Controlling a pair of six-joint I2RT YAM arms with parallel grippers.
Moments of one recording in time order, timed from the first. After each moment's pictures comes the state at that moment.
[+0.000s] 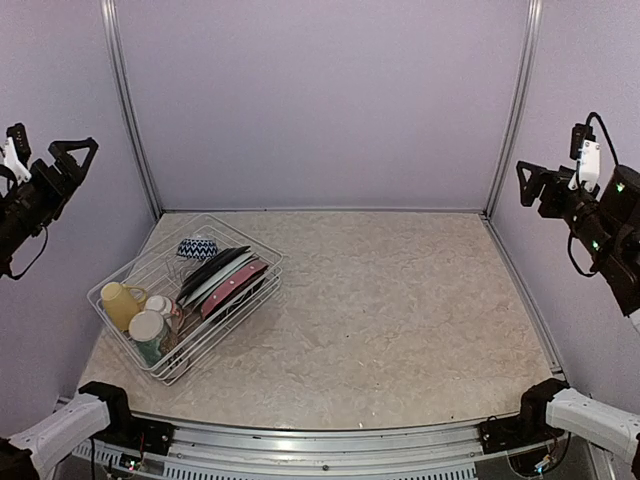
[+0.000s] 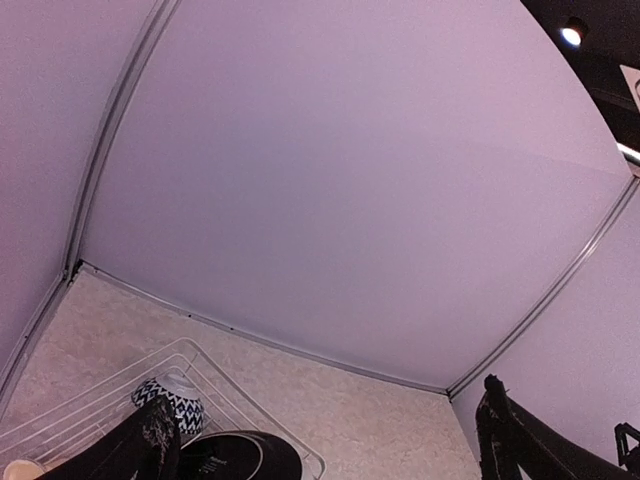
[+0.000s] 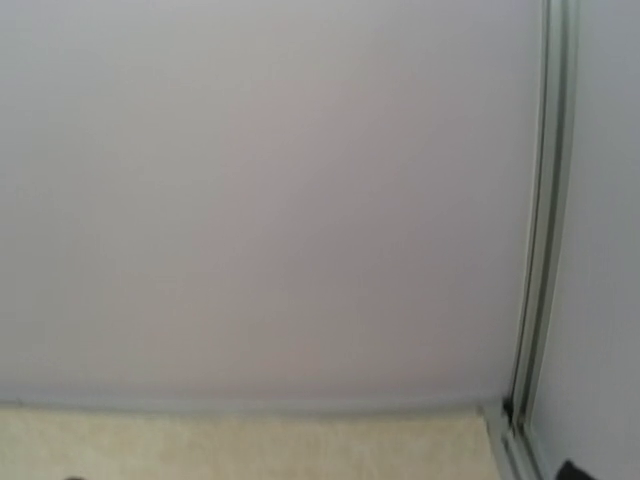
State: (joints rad) left arm -0.06 0.68 1.28 -0.57 0.12 -0.58; right arm 0.29 0.70 1.04 -0.27 0.23 0.05
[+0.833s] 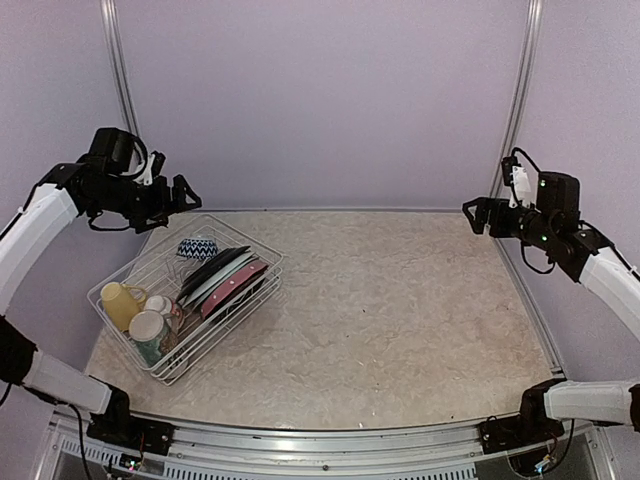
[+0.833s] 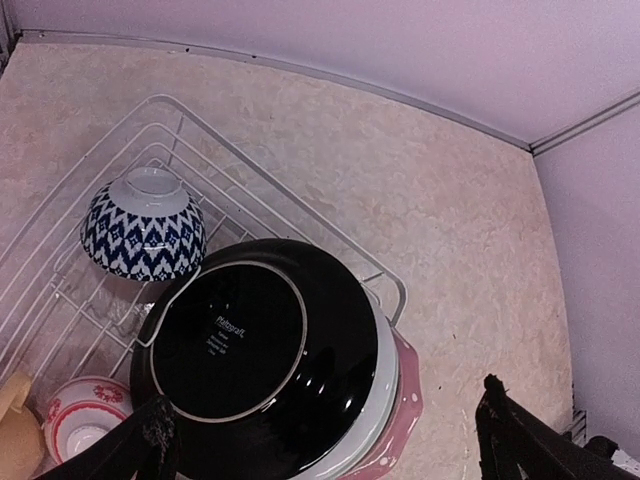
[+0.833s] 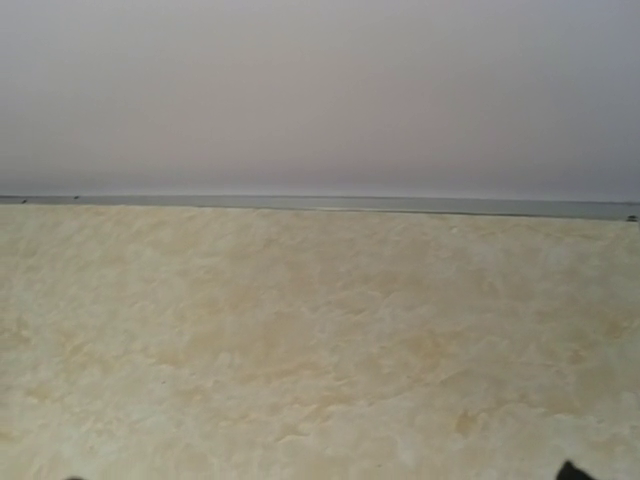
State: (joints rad) left arm -0.18 1.29 1.42 -0.84 0.28 -0.40; right arm 0.18 1.03 0.94 -0.23 -0.09 0.13
